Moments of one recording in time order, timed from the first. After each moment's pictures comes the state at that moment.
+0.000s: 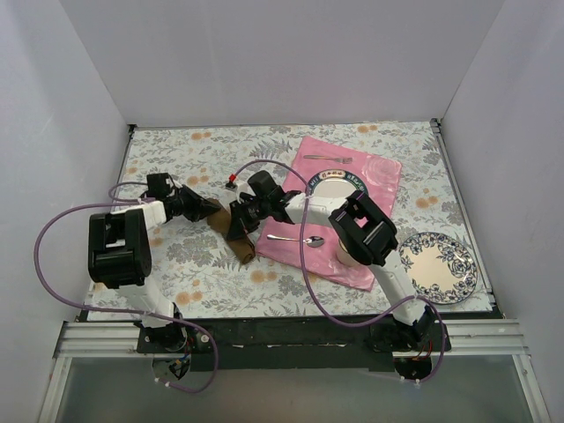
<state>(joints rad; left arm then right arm) 0.11 1.70 0.86 -0.02 0.65 -0.92 0.87 2.28 1.61 0.01 -0.70 0.40</state>
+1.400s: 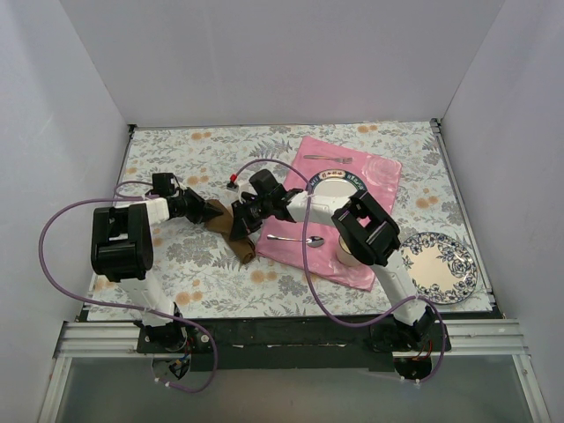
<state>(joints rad) 0.09 1.78 0.89 -0.08 0.61 -0.86 0.86 2.26 1.59 -0.02 -0.72 0.37</state>
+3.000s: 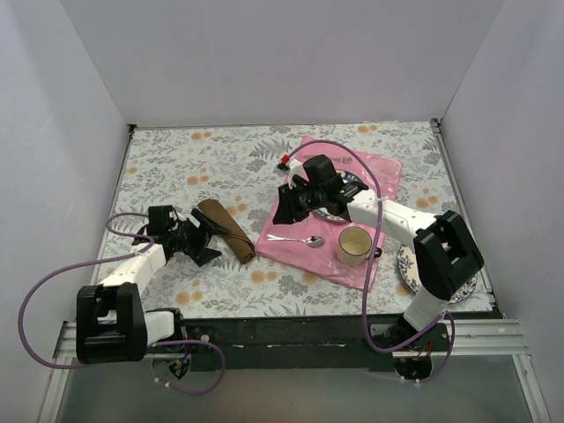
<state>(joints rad) 0.05 1.20 0.55 -0.27 0.60 -0.94 0.71 1.68 1.21 -0.20 -0.53 0.25</state>
